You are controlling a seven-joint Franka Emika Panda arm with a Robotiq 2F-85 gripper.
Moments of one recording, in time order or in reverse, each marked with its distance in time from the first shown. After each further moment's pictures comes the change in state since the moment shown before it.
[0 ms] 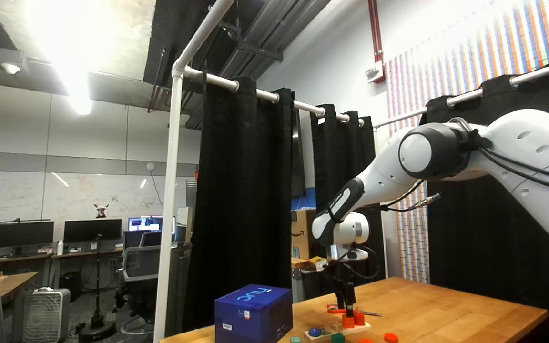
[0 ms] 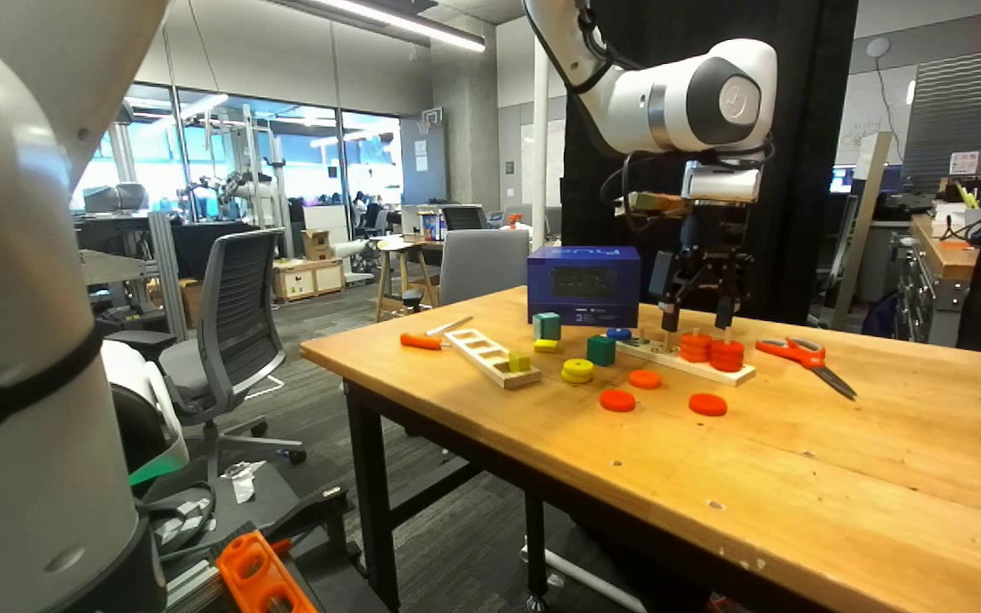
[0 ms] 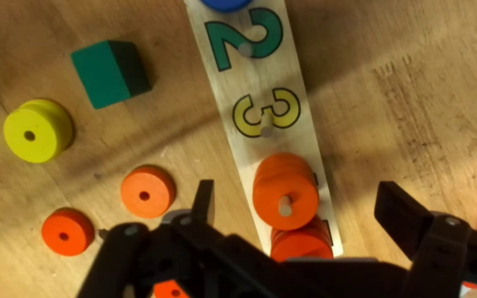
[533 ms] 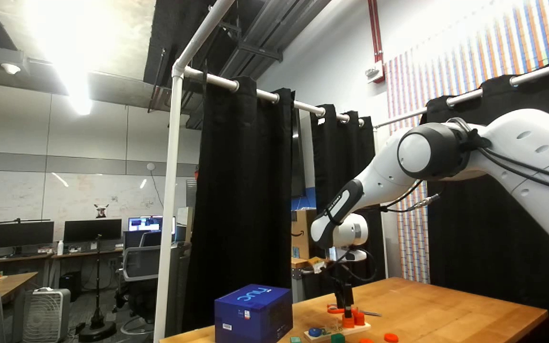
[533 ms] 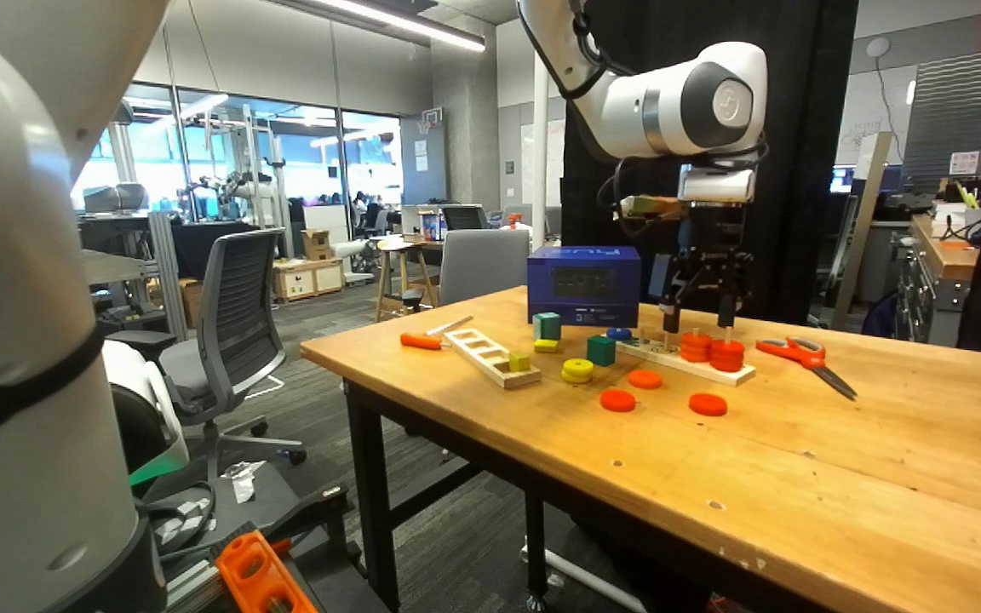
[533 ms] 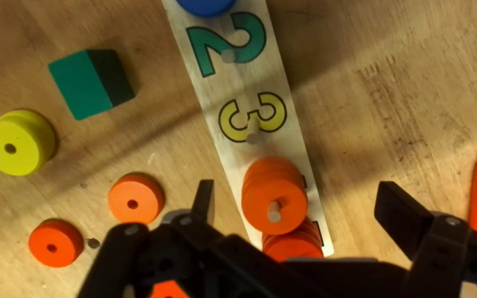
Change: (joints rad) arm 0.022 0.000 -0.013 -0.012 -0.022 0.043 0.046
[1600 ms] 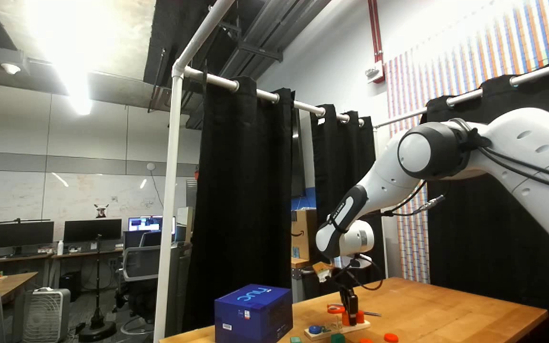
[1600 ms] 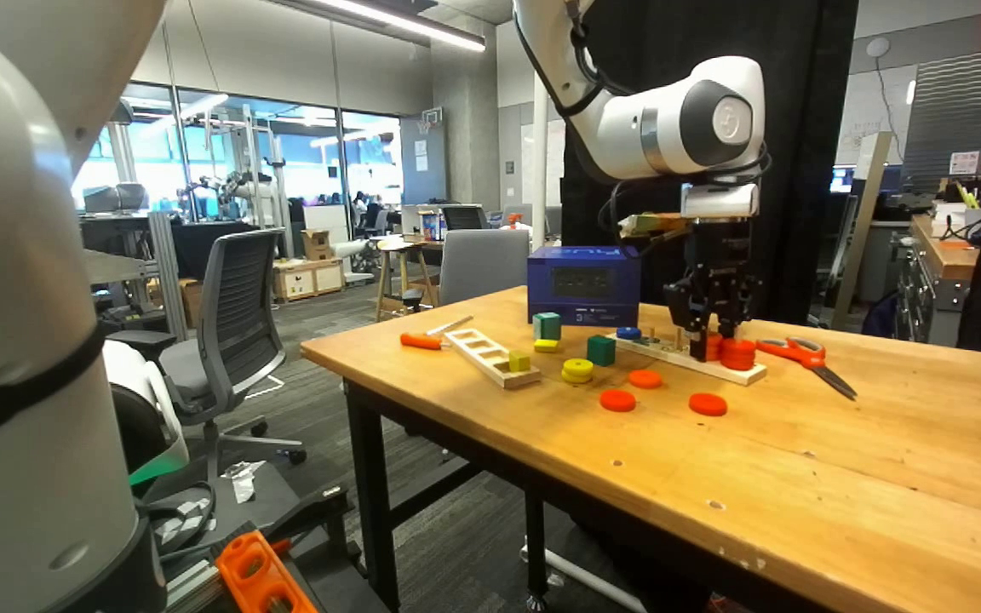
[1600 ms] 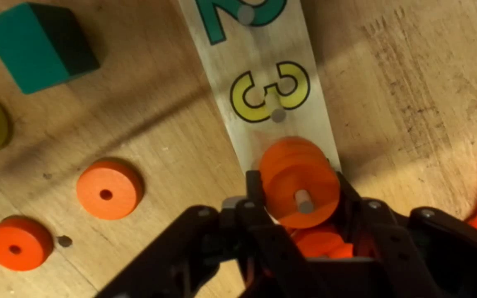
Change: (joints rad) arm 0.012 -0.007 -0.027 -0.075 -0.050 0.108 0.038
